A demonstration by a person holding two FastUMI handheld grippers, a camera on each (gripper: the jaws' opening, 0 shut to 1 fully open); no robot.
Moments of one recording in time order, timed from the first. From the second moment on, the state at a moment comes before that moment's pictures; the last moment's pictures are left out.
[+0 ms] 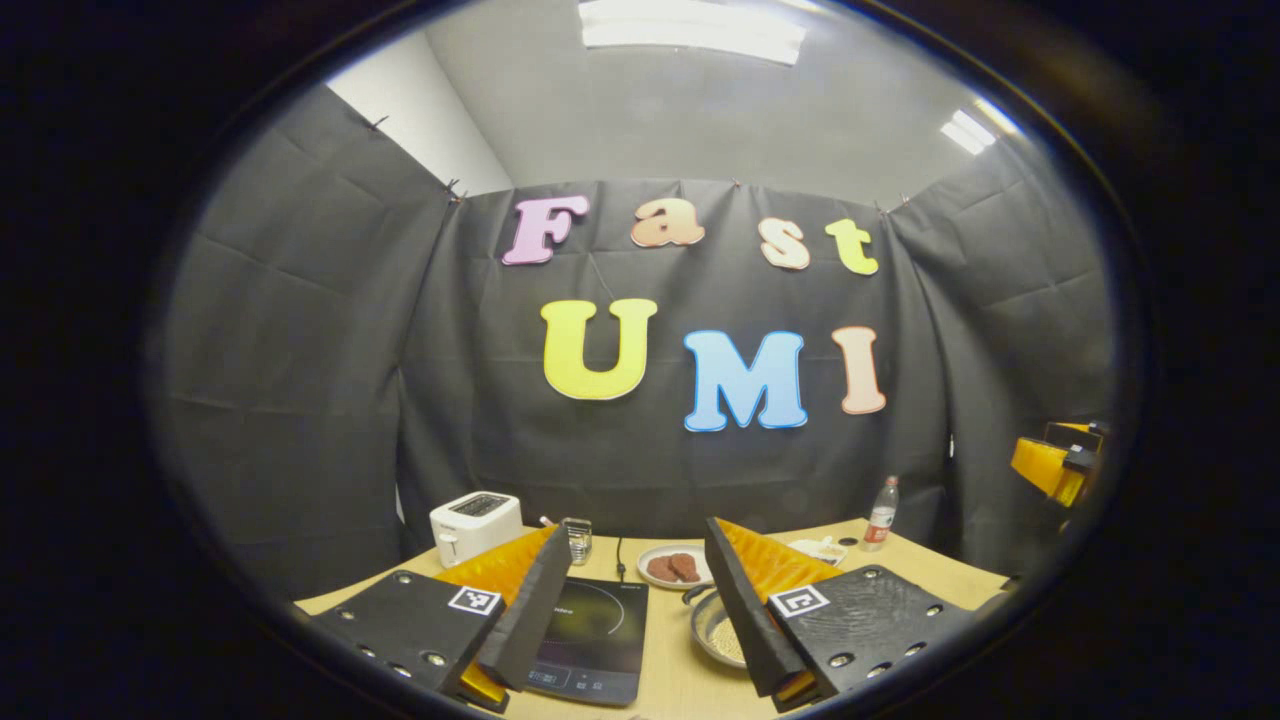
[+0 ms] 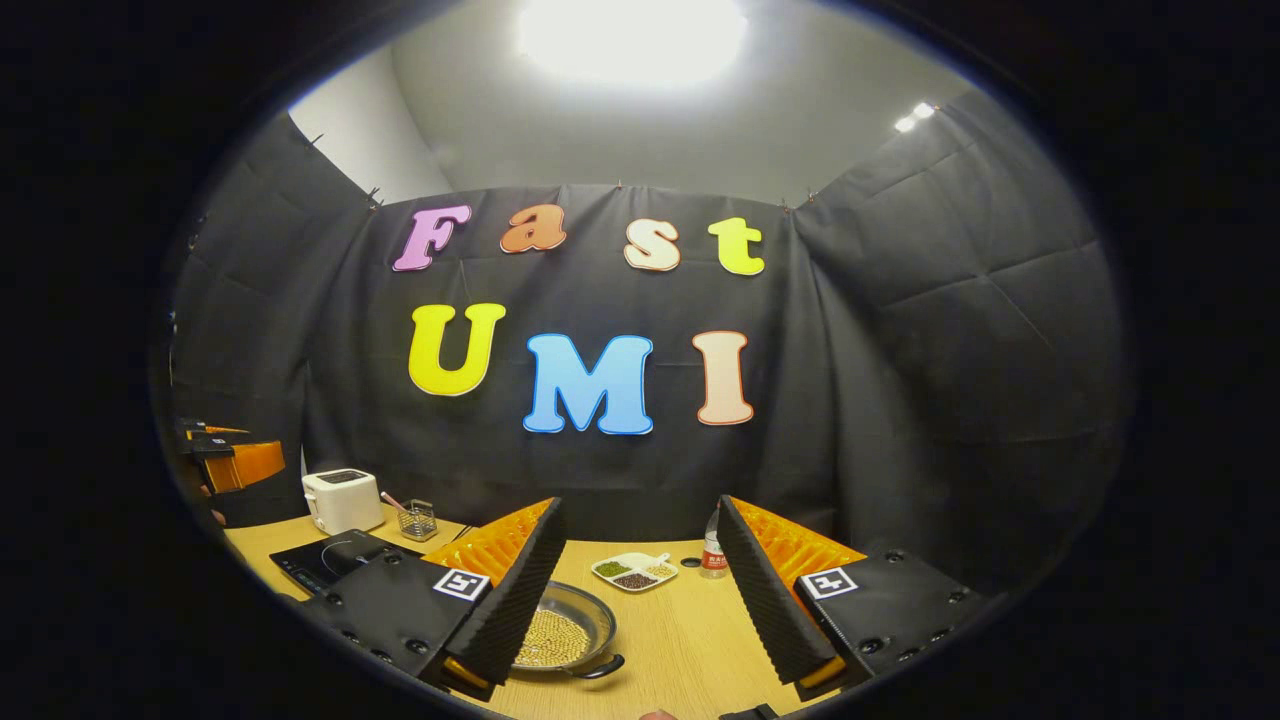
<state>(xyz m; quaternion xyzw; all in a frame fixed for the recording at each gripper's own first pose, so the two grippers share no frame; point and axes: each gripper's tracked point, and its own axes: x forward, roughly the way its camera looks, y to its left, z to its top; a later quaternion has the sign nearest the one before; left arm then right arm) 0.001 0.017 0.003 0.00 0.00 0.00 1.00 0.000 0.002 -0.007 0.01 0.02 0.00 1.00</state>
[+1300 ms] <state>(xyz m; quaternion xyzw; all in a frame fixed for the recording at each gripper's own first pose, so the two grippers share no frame) 0.008 0.050 0.015 0.01 -0.02 0.00 1.00 0.006 0.044 -0.031 0.00 0.07 0.03 1.00</state>
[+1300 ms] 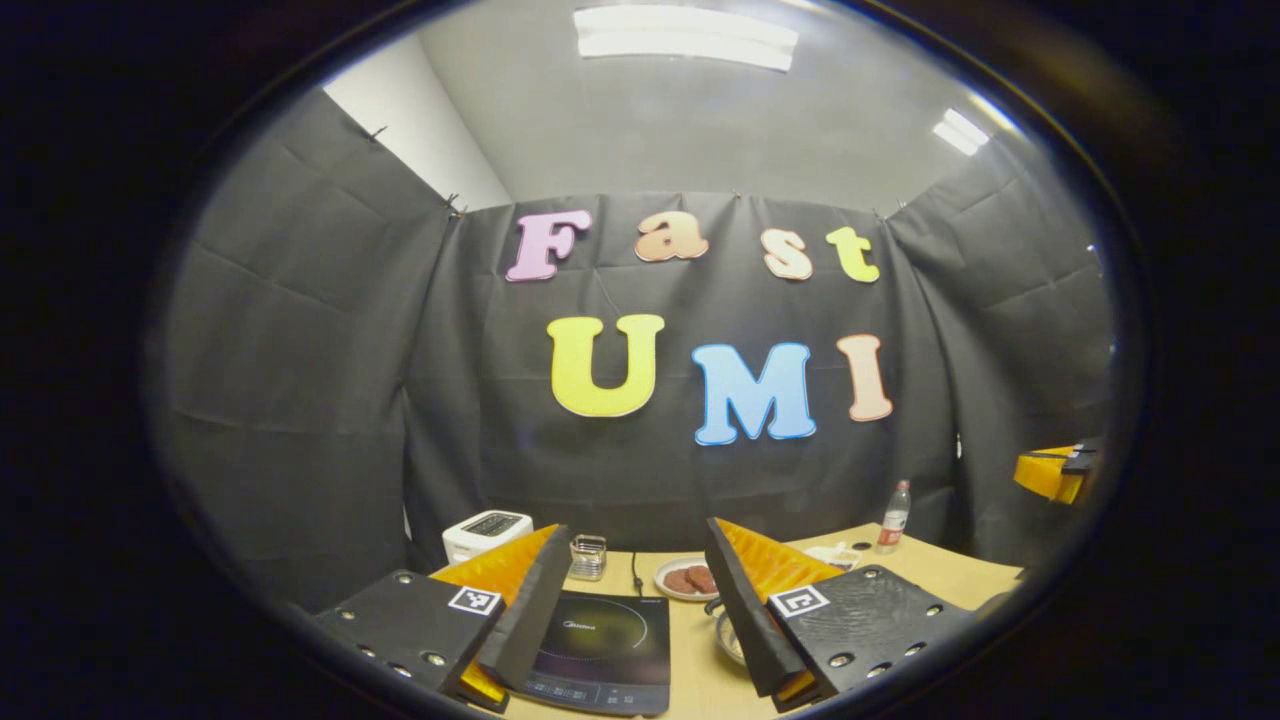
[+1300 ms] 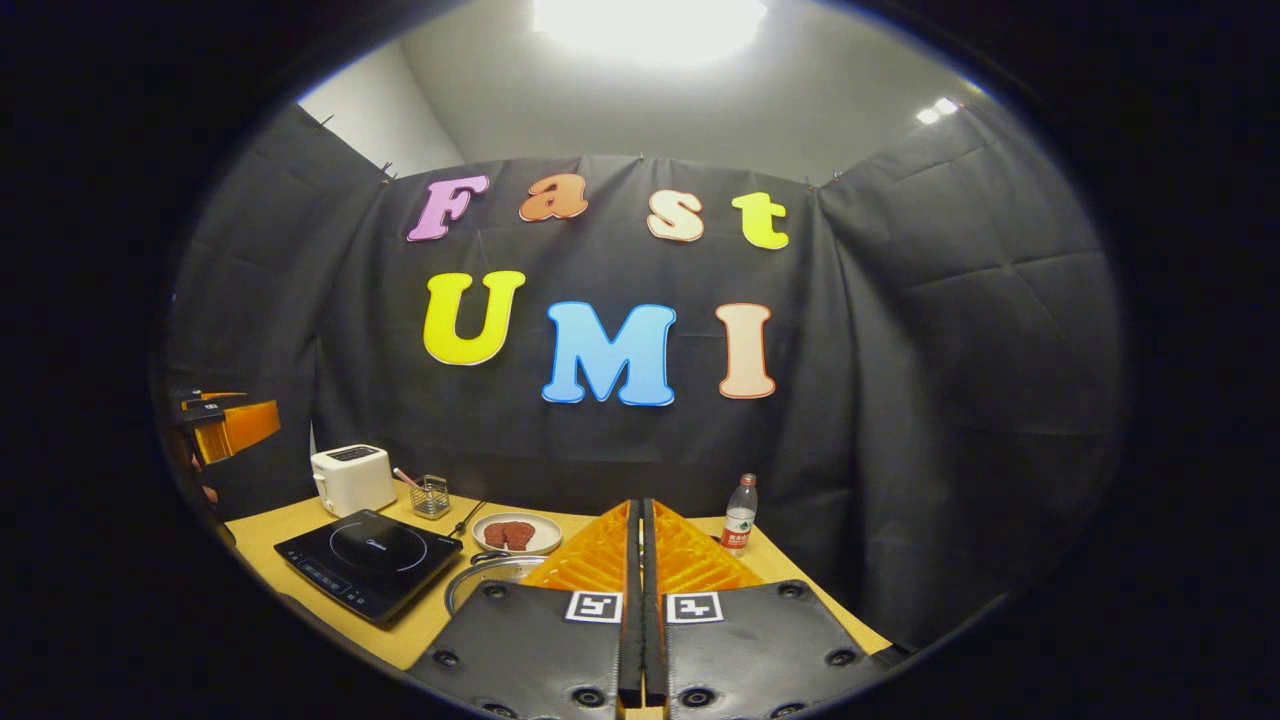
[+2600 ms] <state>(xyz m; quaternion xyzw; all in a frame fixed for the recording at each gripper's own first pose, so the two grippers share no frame) 0.039 0.034 -0.007 0.02 -0.01 0.05 1.00 -0.020 0.111 -0.255 -0.07 0.38 0.29 0.88</state>
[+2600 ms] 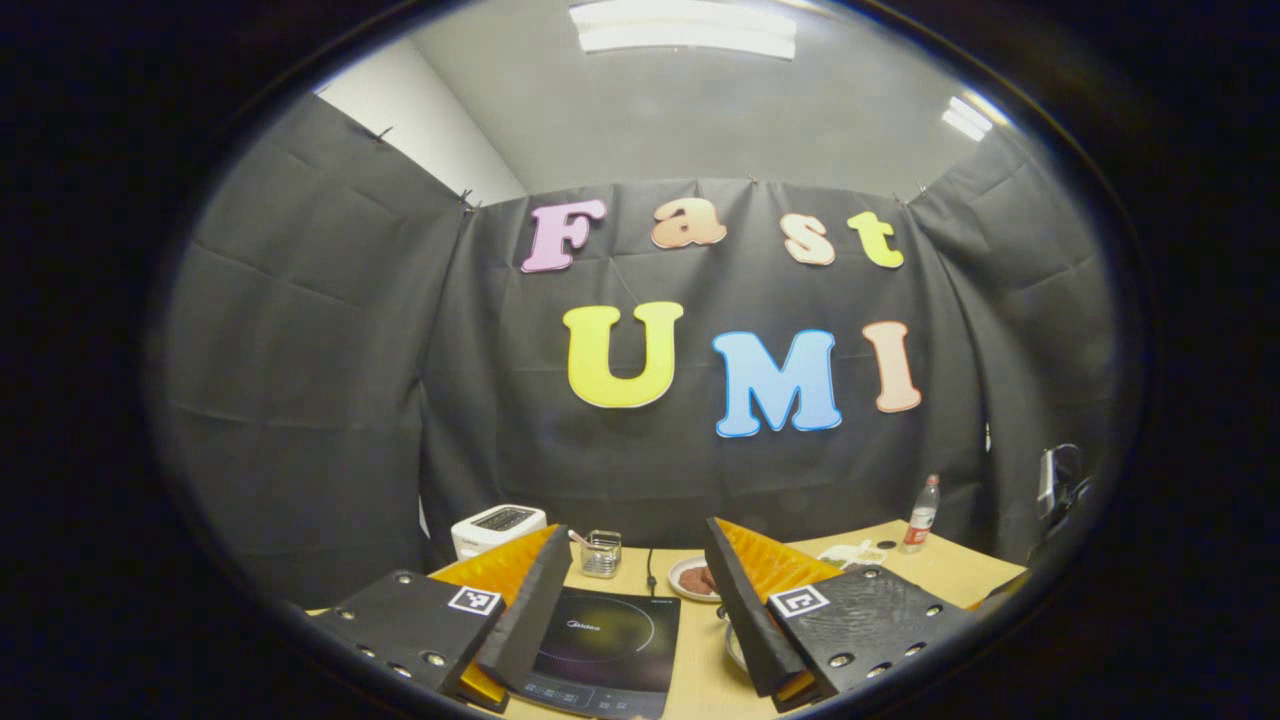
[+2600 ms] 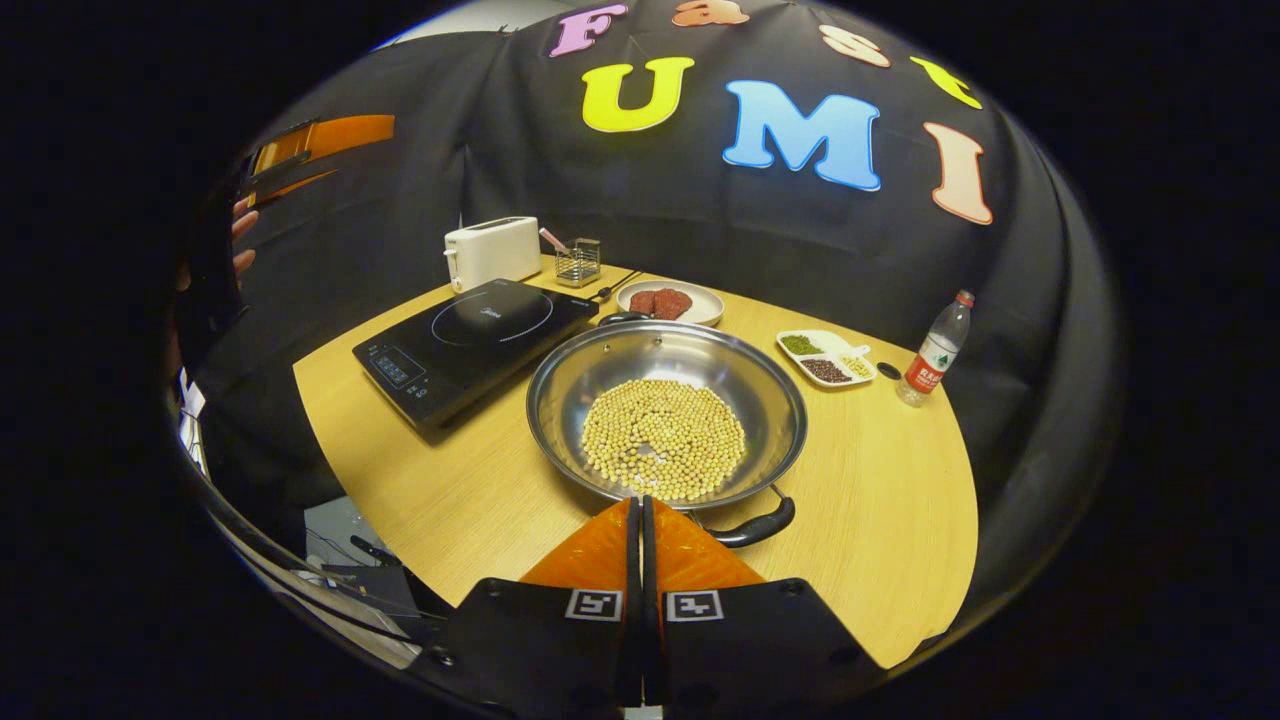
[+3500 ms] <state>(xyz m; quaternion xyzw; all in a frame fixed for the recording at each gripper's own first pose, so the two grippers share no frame) 0.060 0.013 -0.011 0.04 0.00 0.08 1.00 0.001 0.100 -0.319 -0.06 0.47 0.30 0.82</state>
